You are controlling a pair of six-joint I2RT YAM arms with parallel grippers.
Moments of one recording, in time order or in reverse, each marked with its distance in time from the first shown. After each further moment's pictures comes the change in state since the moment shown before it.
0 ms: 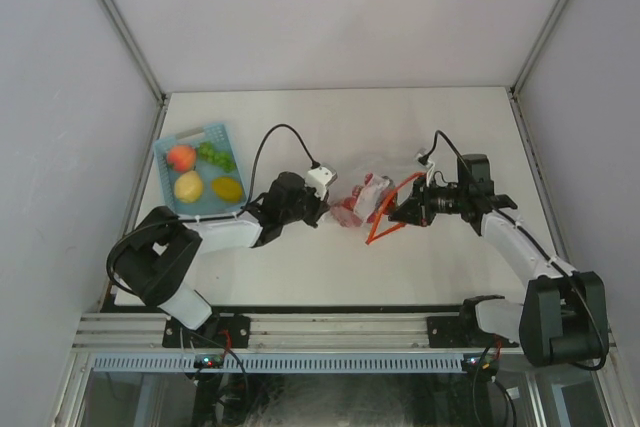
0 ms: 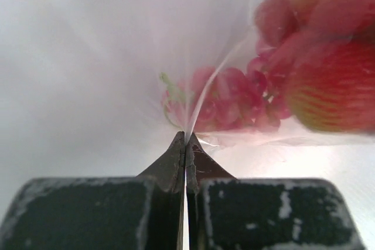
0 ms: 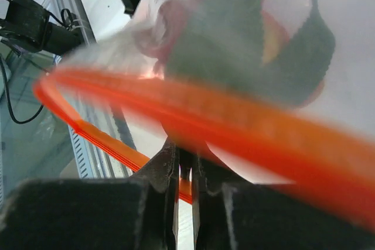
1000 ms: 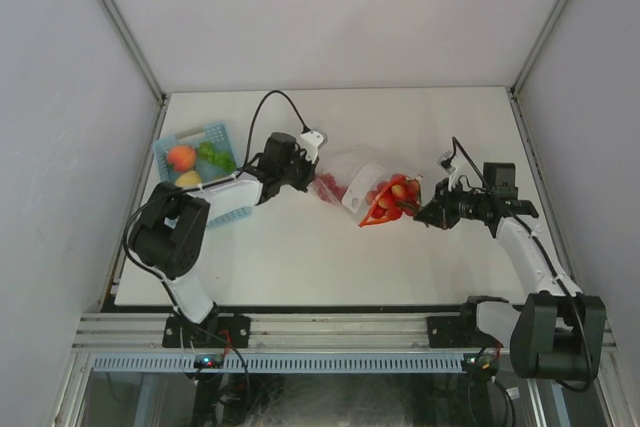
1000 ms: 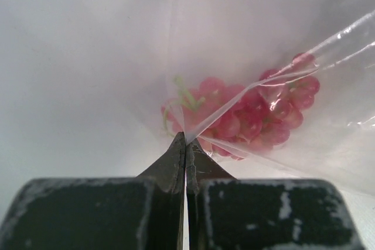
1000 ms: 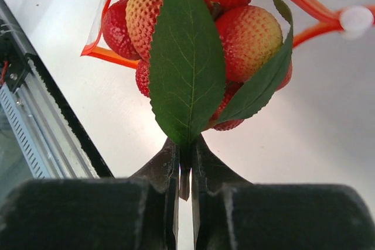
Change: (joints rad) left arm 0.192 0.168 0.330 -0.280 0.024 0.125; right arm -0.177 -0.091 0.001 -0.205 0.103 -0.186
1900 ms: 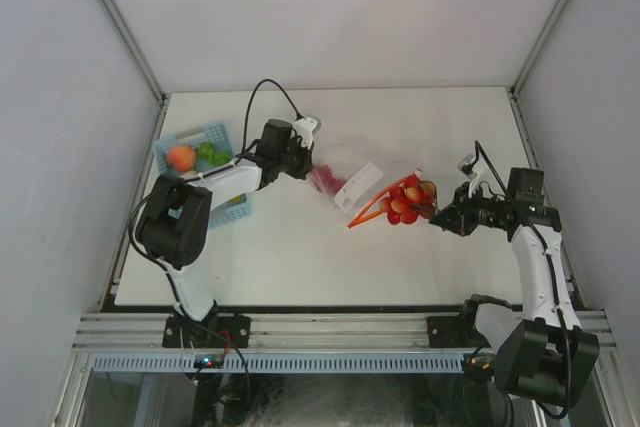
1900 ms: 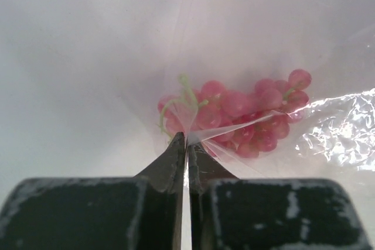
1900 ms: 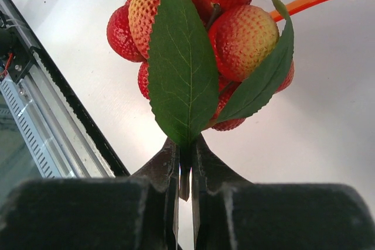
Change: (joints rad) left arm 0.060 0.077 0.142 -0.093 0.033 -0.070; right arm -0.185 -0.122 0.057 -0.298 -0.092 -0.231
